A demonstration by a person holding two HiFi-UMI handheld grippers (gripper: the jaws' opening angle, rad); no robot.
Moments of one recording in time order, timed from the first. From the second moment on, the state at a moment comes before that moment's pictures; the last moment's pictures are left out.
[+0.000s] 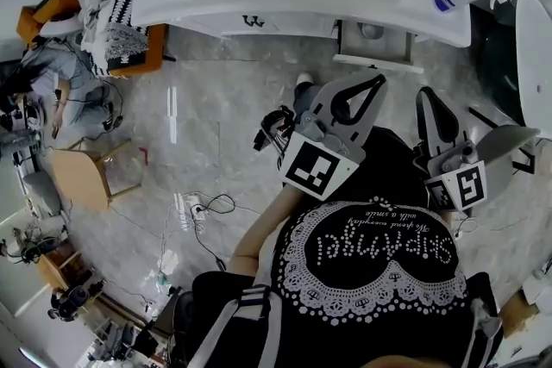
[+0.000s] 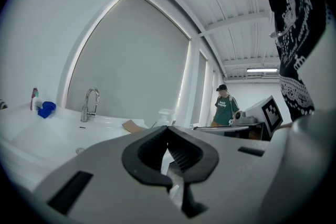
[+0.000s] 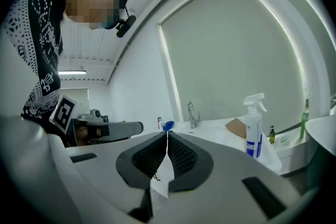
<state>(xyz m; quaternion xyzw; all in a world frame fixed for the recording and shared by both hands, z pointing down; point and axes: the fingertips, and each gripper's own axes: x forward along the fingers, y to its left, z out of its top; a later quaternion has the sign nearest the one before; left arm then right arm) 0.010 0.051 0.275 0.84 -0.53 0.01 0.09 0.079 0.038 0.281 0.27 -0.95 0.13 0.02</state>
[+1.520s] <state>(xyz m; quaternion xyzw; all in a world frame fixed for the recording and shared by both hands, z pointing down) -0.019 0.058 0.267 0.82 -0.56 -0.04 0.12 0.060 0.036 0.285 0.26 -0.96 0.07 0.06</state>
